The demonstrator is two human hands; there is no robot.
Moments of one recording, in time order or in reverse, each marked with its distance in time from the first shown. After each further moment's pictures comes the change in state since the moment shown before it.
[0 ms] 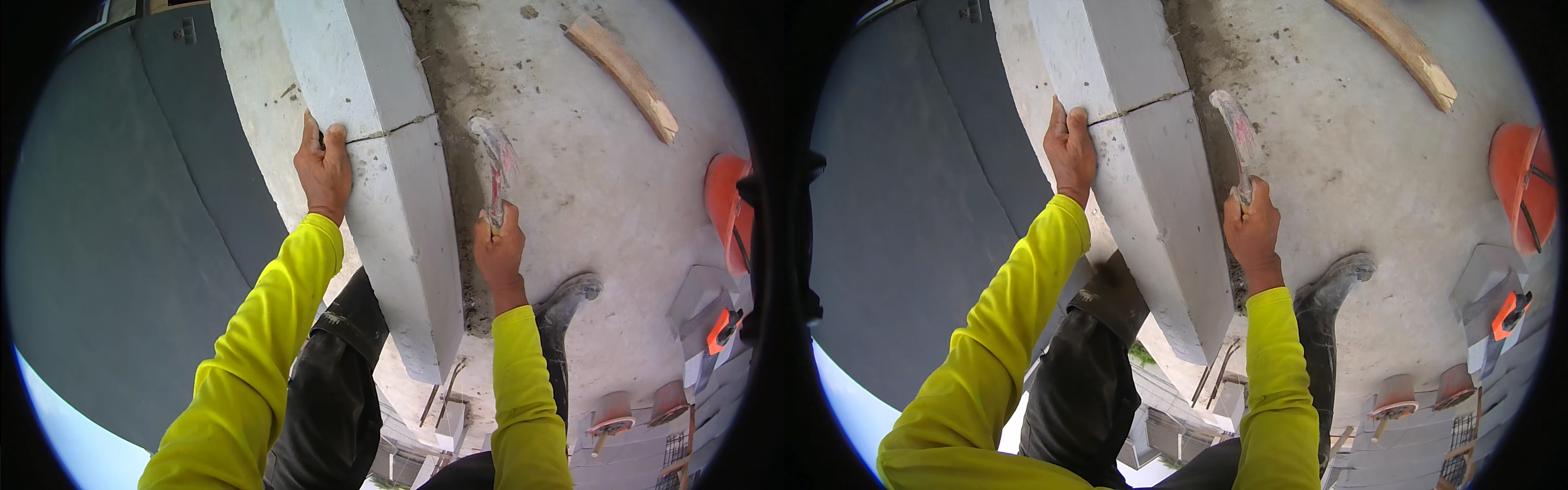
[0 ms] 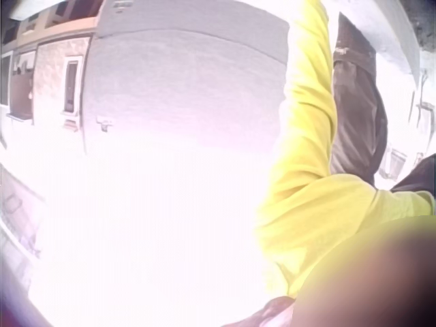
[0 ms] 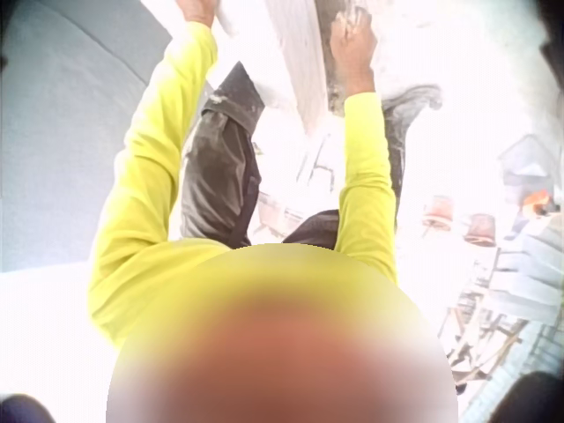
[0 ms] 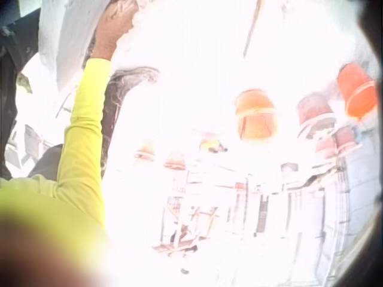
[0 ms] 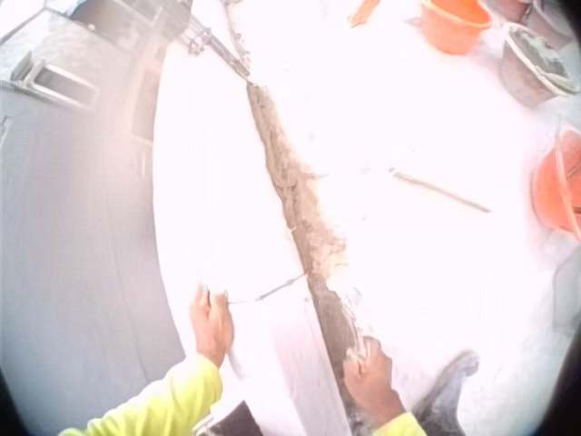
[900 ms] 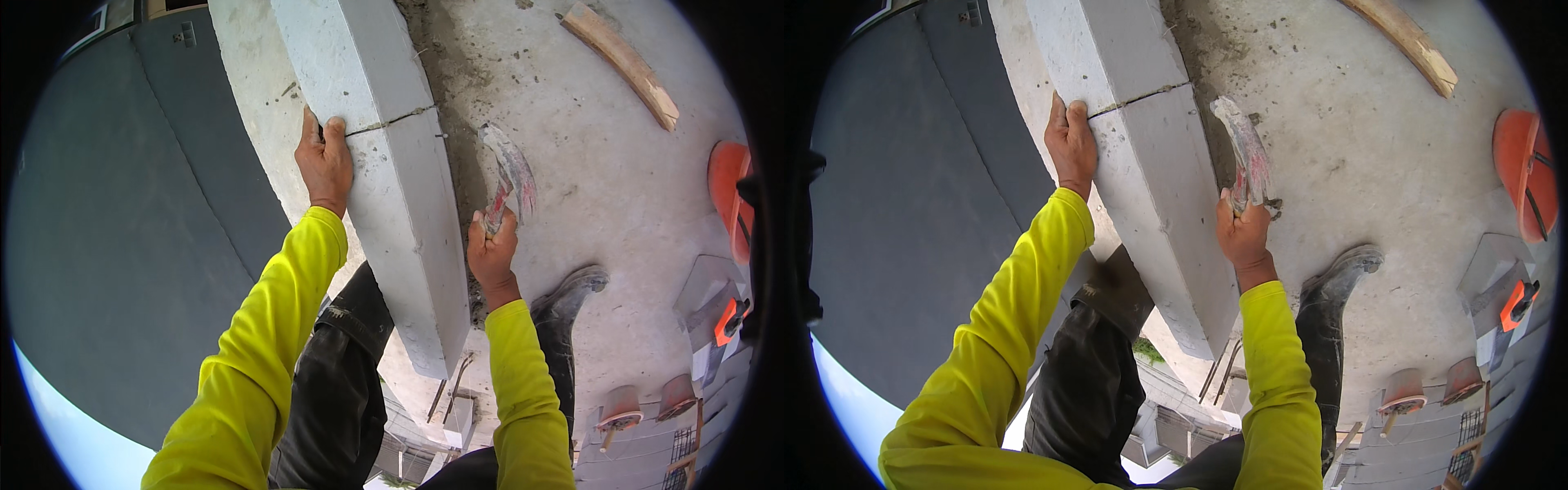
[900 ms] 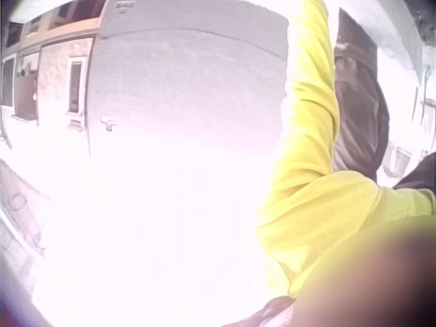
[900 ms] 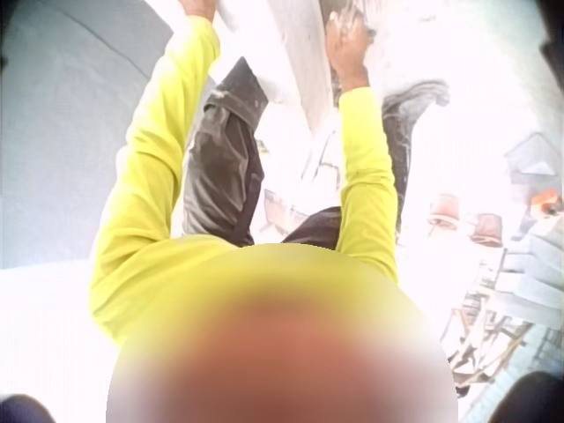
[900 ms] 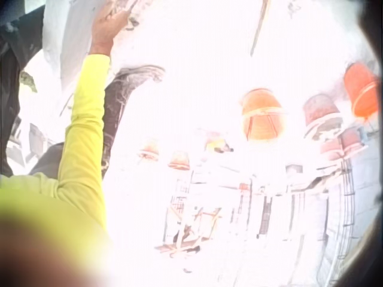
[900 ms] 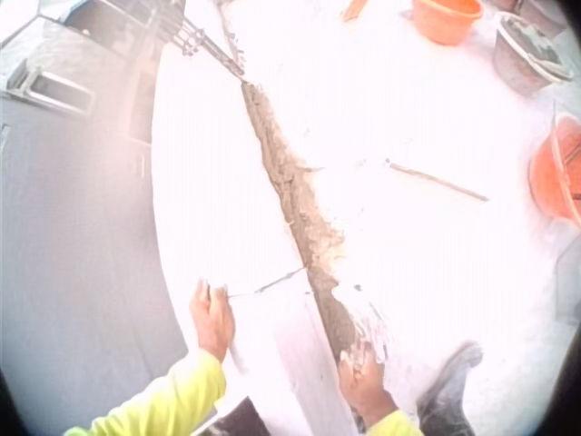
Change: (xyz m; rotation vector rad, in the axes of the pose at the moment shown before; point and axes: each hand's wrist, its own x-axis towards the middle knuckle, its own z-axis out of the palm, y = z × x) left_hand -0.001 0.004 -0.001 -0.003 -0.036 -0.019; right_hand -0.011 -0.009 -0.002 0.274 -0.017 -0.165
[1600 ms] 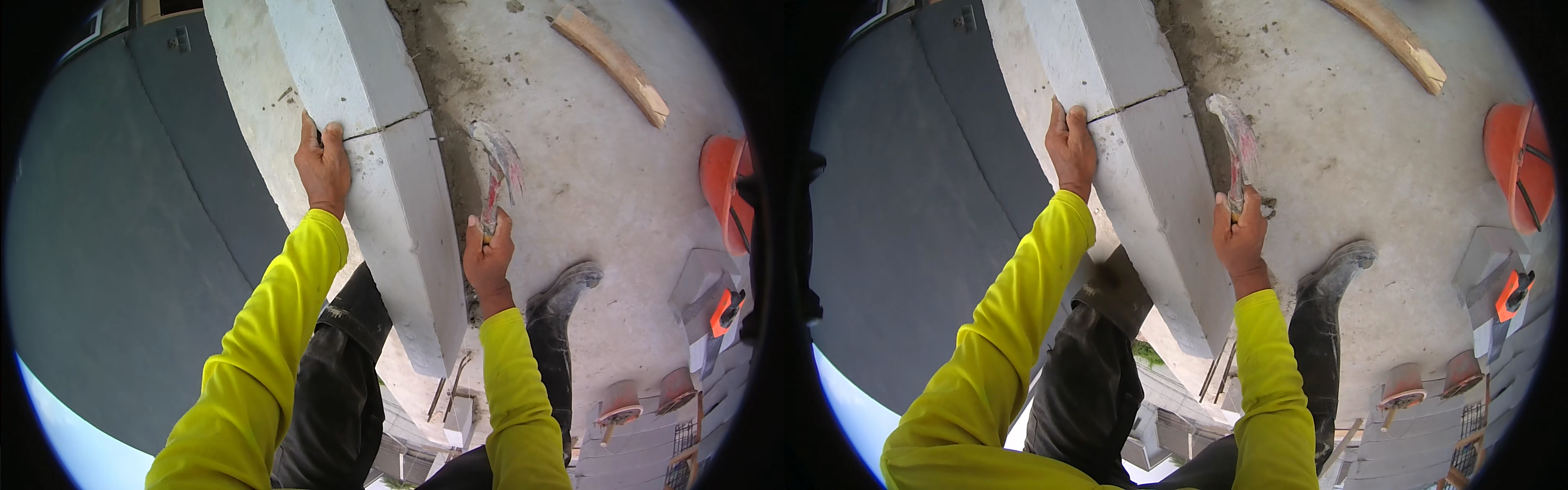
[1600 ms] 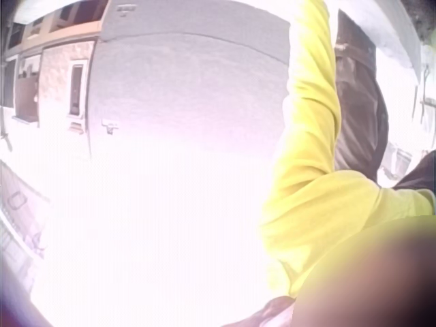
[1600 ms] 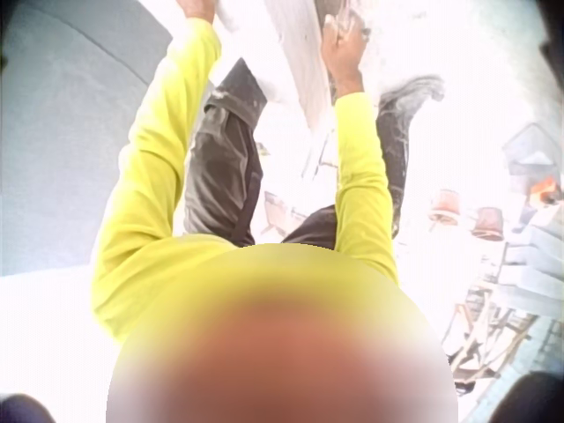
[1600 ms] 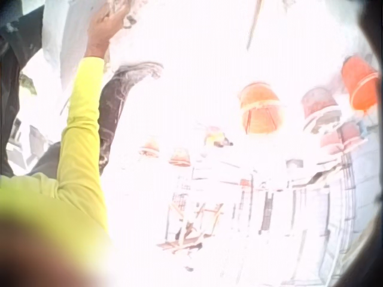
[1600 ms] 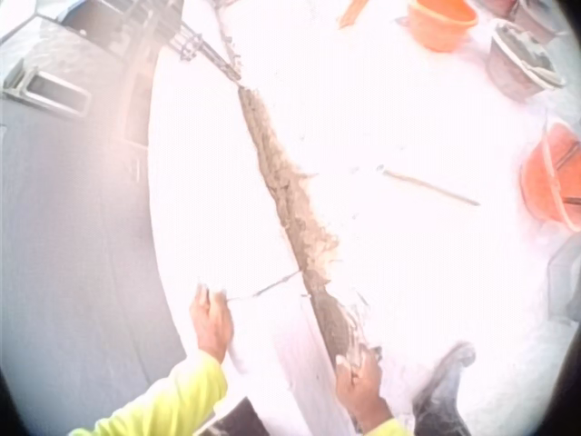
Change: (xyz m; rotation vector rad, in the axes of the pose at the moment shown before) left_hand 0.000 -0.001 0.000 0.024 0.021 -0.013; right_hand -0.011 -0.009 0.003 -0.134 0.095 0.094
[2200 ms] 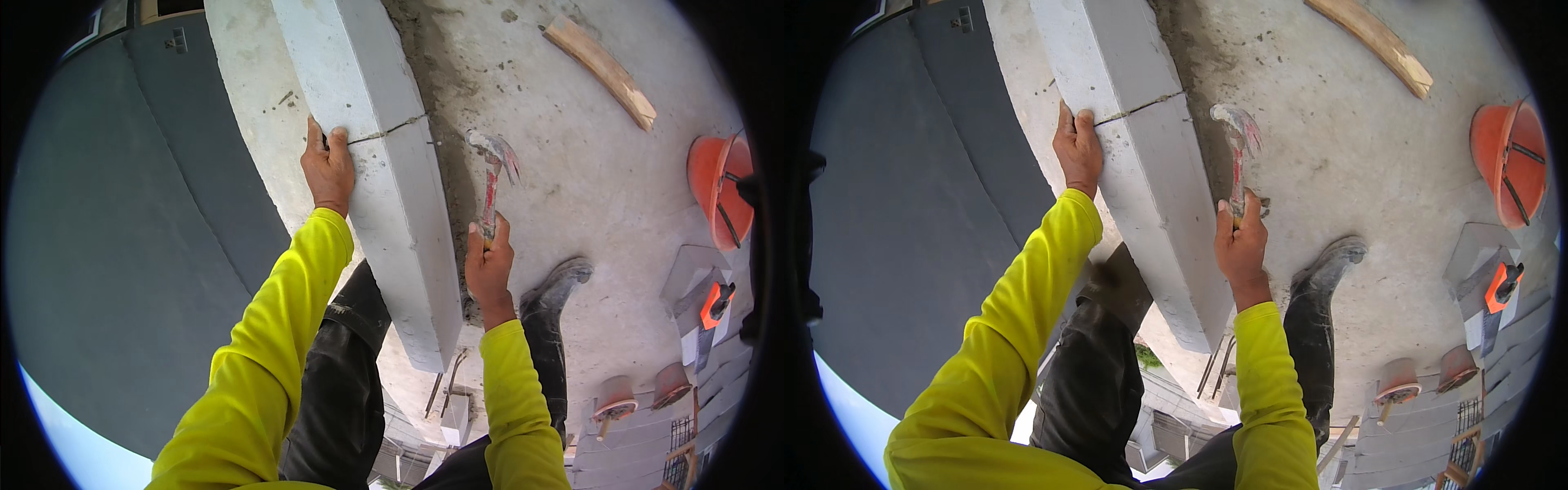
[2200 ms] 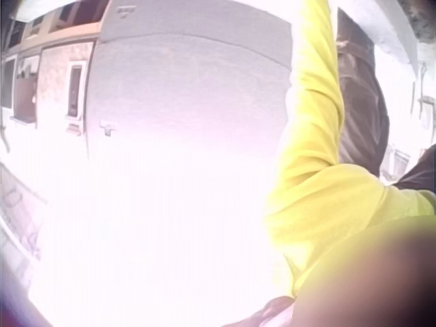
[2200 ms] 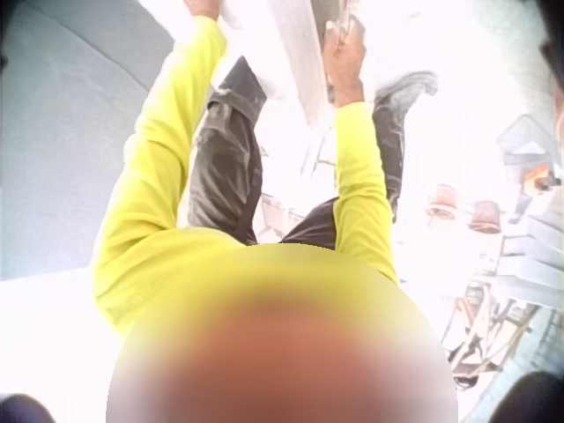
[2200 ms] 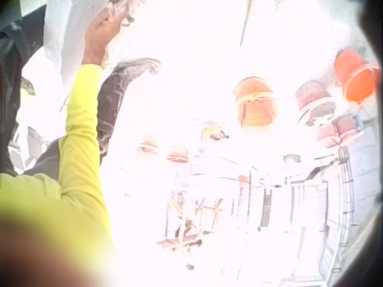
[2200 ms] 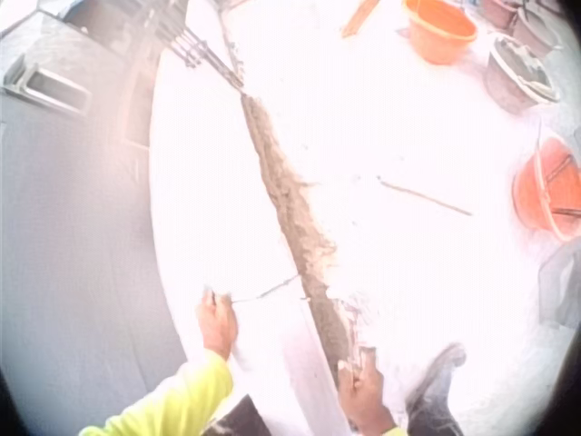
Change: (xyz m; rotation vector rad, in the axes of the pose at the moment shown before) left_hand 0.001 0.002 -0.001 -0.013 -0.011 -0.036; right_hand -0.003 -0.039 -0.026 -0.020 -0.136 0.255
